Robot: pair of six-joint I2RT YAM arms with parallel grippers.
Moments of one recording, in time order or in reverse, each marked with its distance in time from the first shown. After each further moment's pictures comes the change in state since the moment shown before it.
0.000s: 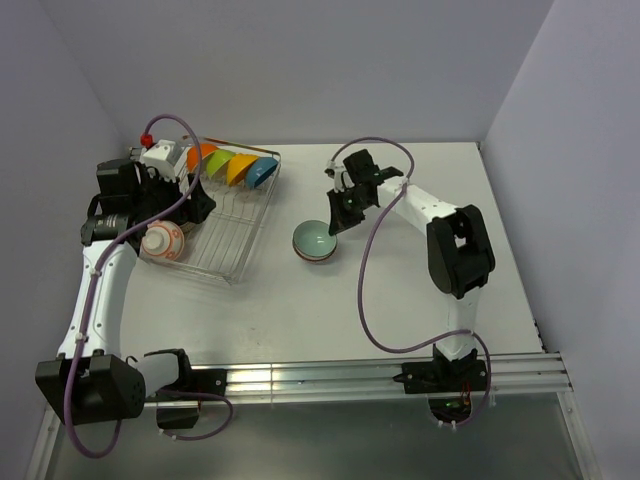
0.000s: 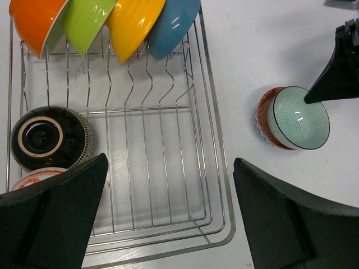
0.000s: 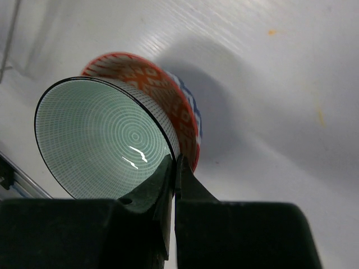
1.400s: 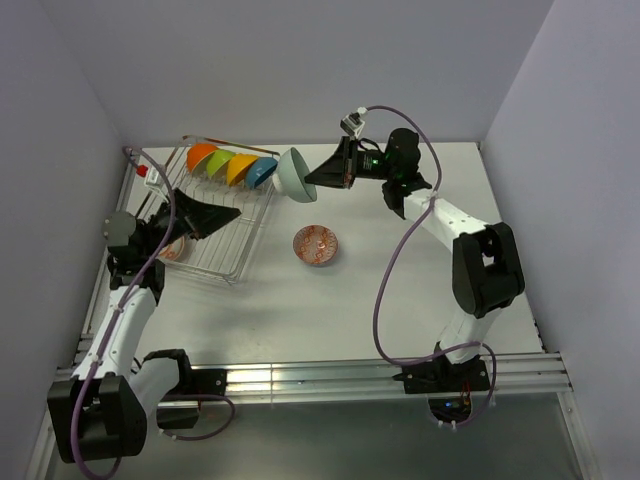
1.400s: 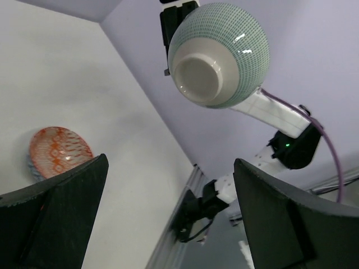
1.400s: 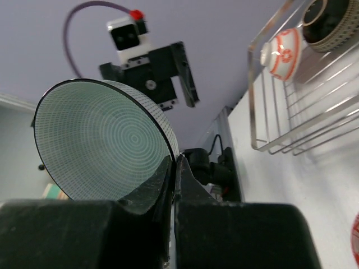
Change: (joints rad) left arm -0.009 -0.182 -0.504 1.045 0.516 -1.119; right arm -0.100 -0.207 -0.251 1.250 -0.704 1.117
